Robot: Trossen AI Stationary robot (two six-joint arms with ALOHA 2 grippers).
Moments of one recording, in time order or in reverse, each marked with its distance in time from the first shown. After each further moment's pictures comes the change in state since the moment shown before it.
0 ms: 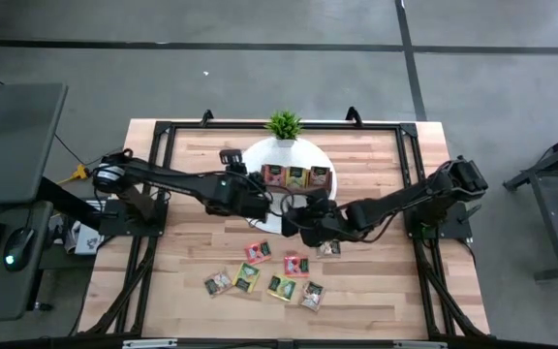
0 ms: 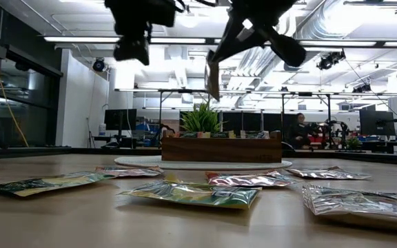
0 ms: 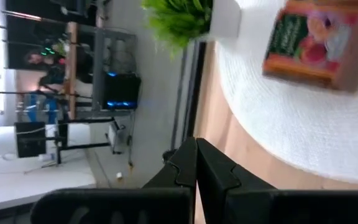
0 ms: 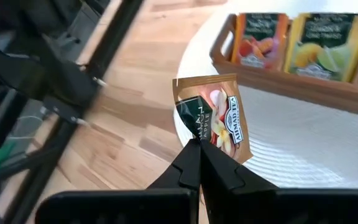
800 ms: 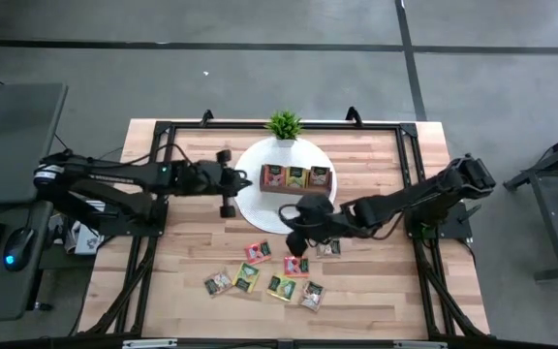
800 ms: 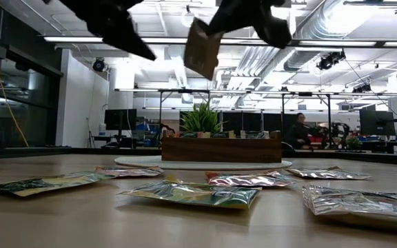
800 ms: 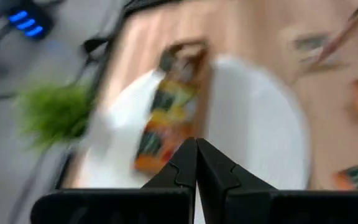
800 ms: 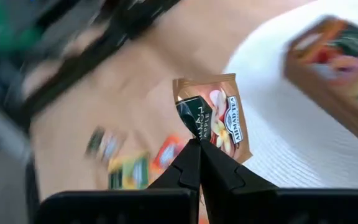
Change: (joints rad) left arm 0.150 -0.564 -0.616 0.979 0.786 0.420; right arm -0.011 -0.065 0.000 0.074 -0.264 -0.536
